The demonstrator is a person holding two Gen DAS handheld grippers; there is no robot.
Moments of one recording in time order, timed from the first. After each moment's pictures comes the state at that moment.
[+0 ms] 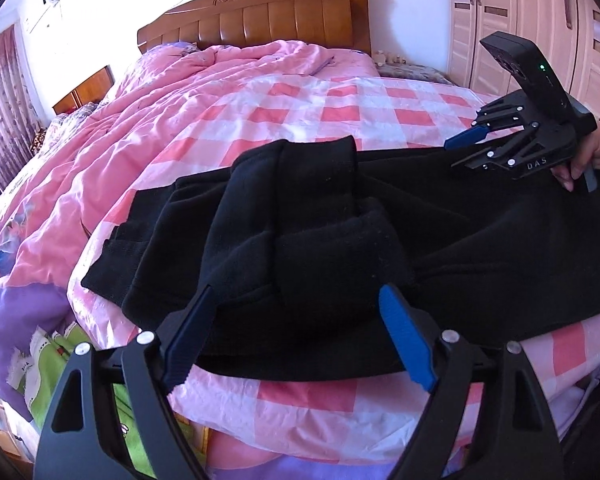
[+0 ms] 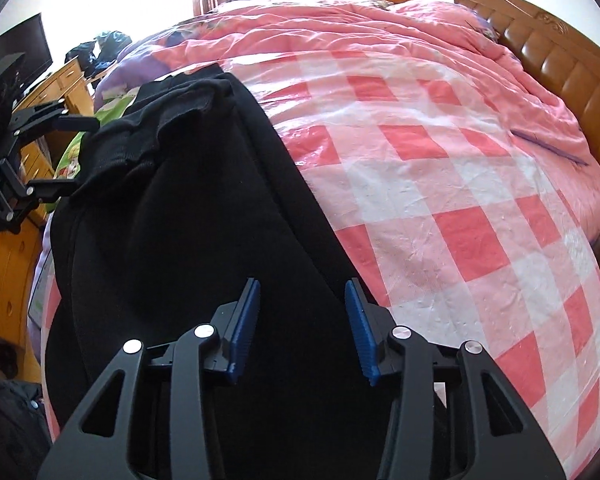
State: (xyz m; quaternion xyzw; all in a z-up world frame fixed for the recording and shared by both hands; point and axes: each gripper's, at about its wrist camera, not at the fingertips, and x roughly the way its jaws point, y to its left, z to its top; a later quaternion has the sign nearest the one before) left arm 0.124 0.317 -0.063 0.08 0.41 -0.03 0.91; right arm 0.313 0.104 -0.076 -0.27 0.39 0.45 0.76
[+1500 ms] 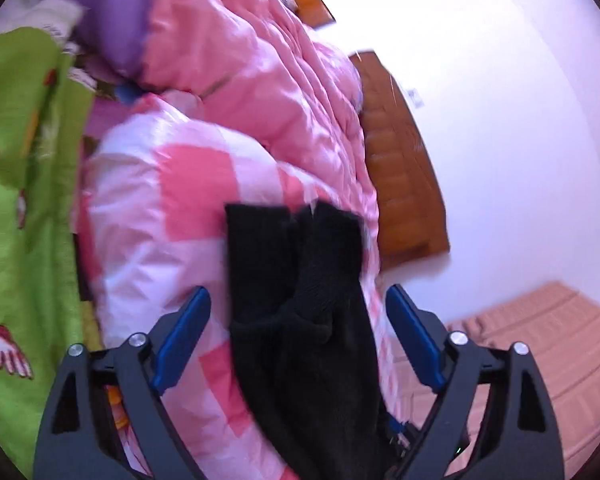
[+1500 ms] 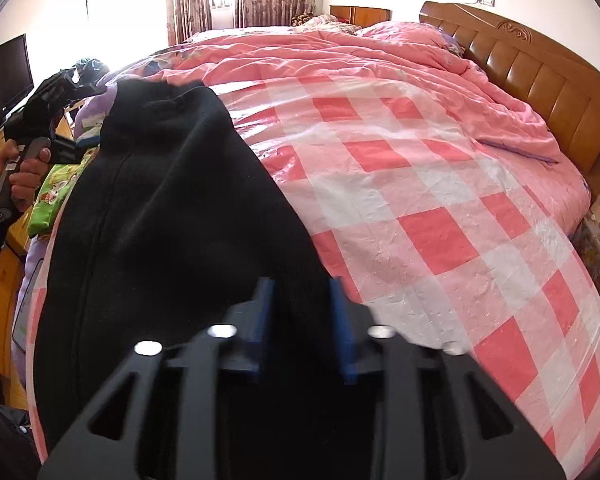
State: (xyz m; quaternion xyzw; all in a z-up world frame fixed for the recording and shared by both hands) left arm 0.115 0.535 -0.114 -0.57 0.20 0.05 0.80; right arm 0.312 0.087 -0.074 -0.22 0.35 0.40 0.81
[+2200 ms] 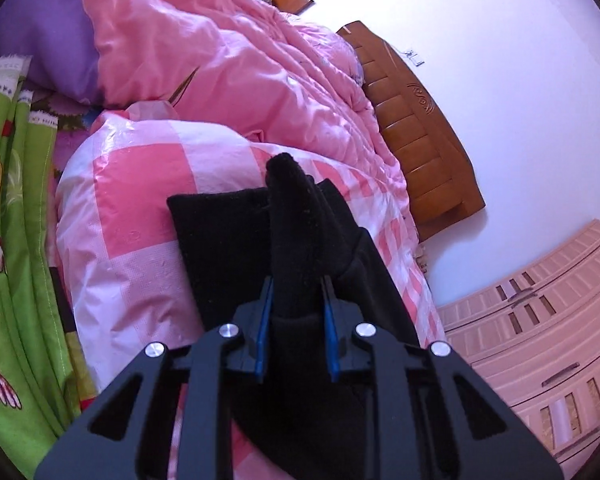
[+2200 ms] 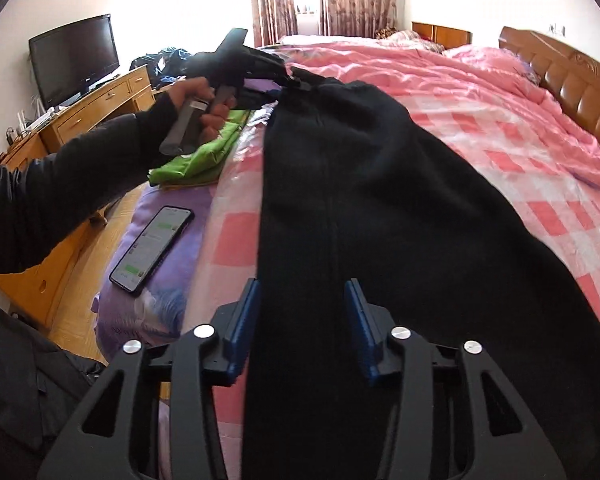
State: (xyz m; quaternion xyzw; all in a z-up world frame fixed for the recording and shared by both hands) left arm 0.158 0.504 -0.106 -0.45 0.27 0.07 0.85; right arm 0.149 0.079 -0.067 -0.23 0.33 0.55 0.73
